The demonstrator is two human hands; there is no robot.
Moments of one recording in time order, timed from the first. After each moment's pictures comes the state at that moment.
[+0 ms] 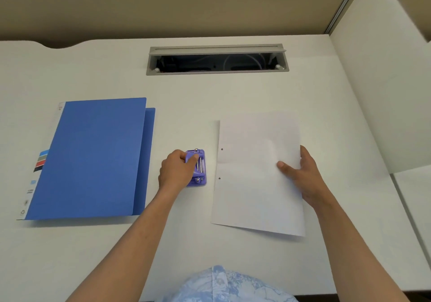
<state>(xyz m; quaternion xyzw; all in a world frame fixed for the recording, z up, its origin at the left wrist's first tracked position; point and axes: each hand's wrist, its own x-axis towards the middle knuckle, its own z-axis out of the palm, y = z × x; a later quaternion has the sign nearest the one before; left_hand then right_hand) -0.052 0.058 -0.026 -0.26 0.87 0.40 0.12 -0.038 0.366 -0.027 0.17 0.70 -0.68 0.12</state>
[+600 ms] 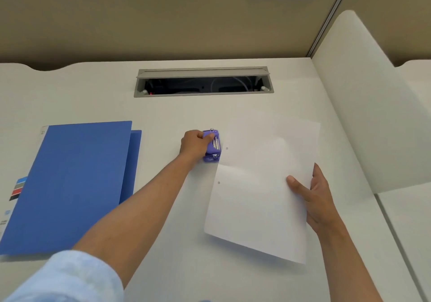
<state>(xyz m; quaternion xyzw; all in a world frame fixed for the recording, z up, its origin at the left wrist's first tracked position) -0.182 0.119 -0.033 -0.20 0.81 0.53 0.12 -0.035 0.391 0.012 0.18 0.62 -0.76 0.05</state>
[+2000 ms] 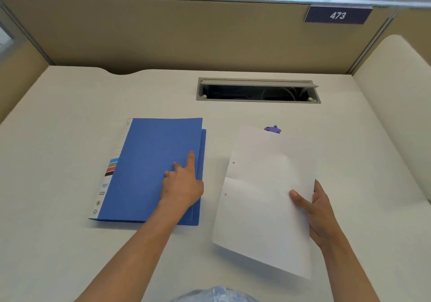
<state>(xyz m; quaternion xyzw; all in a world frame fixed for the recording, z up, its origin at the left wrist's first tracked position) -0.015 -0.067 0.036 -0.13 0.97 0.10 0.18 0.023 0.235 0.015 0.18 0.62 -0.76 0.09</state>
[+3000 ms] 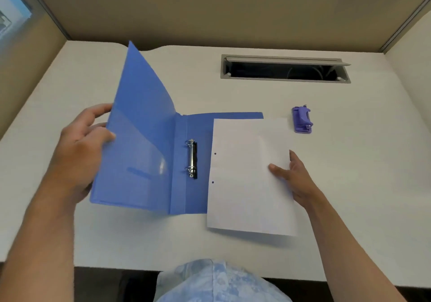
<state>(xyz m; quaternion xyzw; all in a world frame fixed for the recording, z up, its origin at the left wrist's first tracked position) 0.058 -0.251 0.168 -0.22 0.79 0.57 -0.04 -0.005 0.134 -0.014 0.13 0.68 -0.70 0.19</state>
